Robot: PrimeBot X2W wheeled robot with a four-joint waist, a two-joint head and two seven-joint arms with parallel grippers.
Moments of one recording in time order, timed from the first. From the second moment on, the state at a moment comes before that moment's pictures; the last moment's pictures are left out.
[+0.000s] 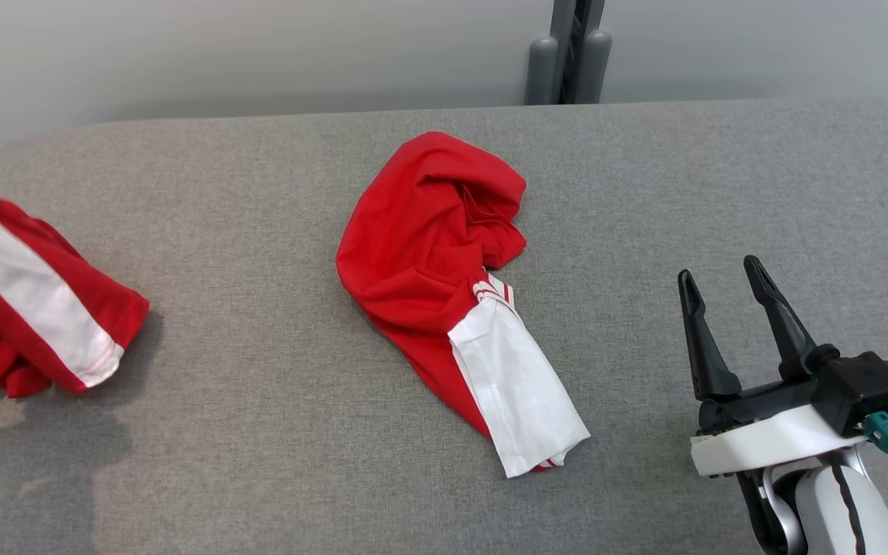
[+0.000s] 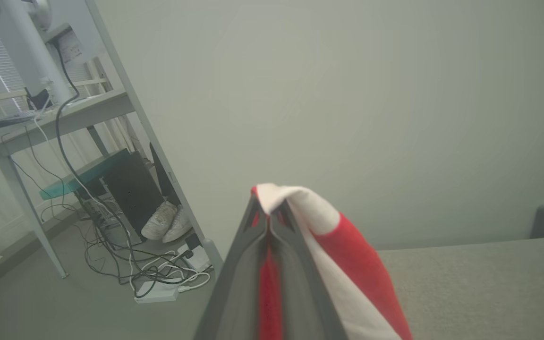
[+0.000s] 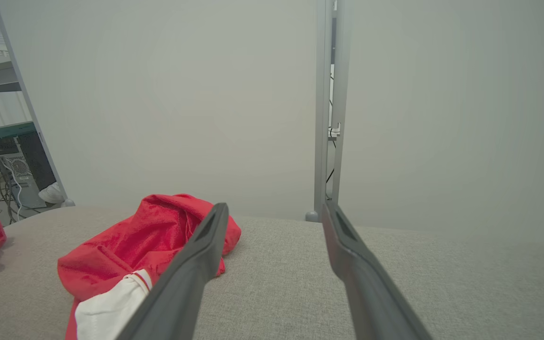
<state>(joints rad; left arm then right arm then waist) -0.57 0.63 -0.14 0.46 -0.45 0.11 -0.10 -0.19 -0.05 0.10 0.13 0.12 0.13 -0.26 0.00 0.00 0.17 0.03</state>
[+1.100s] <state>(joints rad) -0.53 0.40 -0.23 0.70 -0.46 0.15 -0.25 -0.20 -0.05 0.06 0.13 0.06 0.13 -0.26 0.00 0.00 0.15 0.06</state>
